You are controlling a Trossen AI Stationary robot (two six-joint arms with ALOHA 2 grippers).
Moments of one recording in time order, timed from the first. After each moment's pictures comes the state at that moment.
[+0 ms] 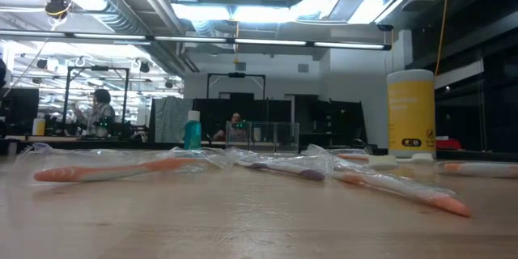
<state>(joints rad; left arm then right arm) 0.13 0.75 1.18 -0.63 -0.68 -0.39 0.14 1.38 1.81 -1.58 0.33 1.07</state>
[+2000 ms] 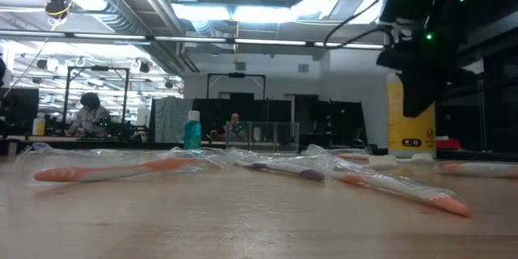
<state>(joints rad) 0.01 0.82 1.02 -0.28 -0.62 -0.59 -0.16 1.11 0.69 -0.82 0.32 0.91</state>
